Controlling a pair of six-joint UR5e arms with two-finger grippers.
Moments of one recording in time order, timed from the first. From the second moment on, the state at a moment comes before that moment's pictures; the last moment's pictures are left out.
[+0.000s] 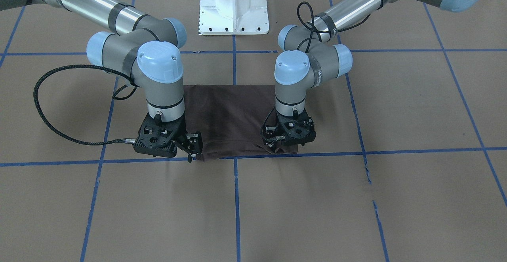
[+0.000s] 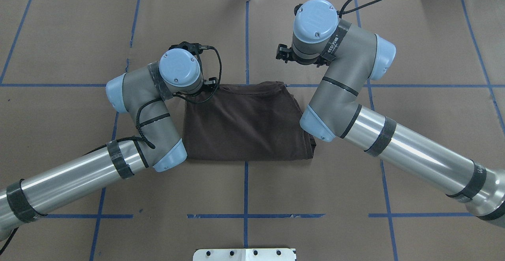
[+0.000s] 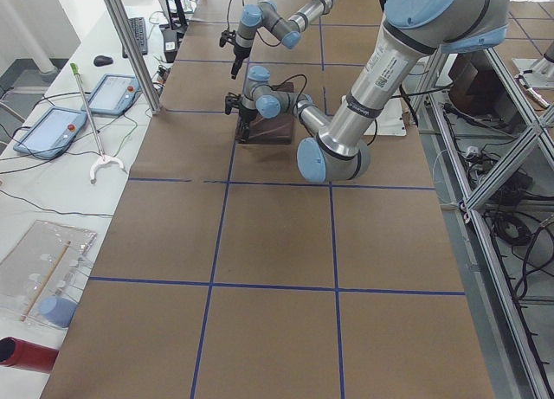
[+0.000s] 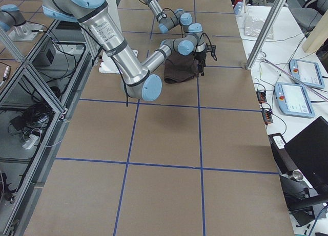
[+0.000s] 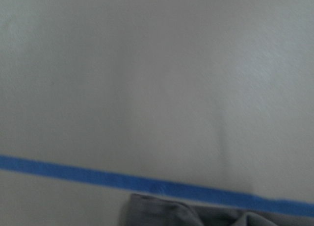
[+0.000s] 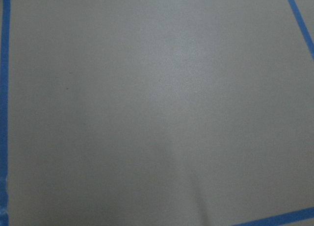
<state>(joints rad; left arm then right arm) -0.61 -2.31 -1.31 -1.85 -1.65 -1.26 0.71 -0.82 1.44 -1.49 1.71 1.23</state>
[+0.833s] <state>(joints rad) -0.70 -2.30 -1.35 -1.85 -1.67 -1.11 0.72 -0.83 1.48 -1.49 1.76 1.22</state>
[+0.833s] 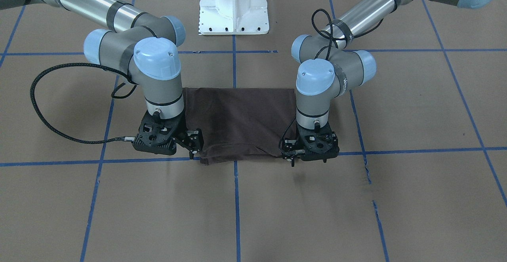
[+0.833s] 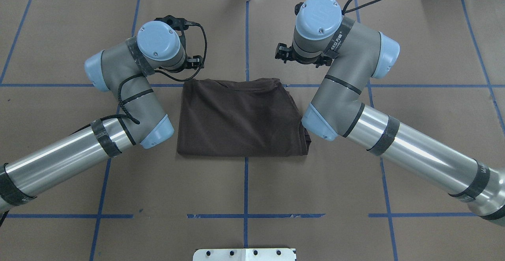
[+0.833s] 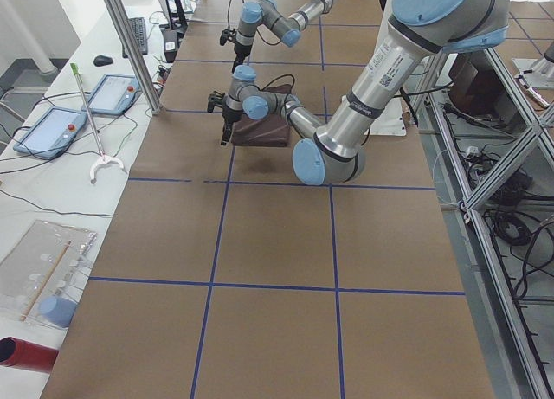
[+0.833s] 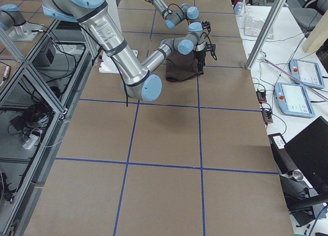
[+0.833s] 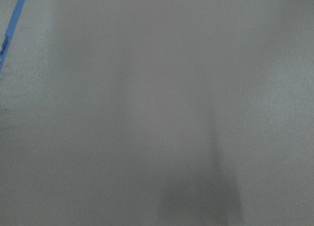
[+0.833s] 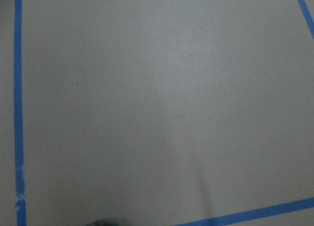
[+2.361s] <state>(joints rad) -1.38 -1.47 -2.03 -1.64 -2.22 -0.09 1.48 -1.74 1.81 -1.49 2.22 0.01</state>
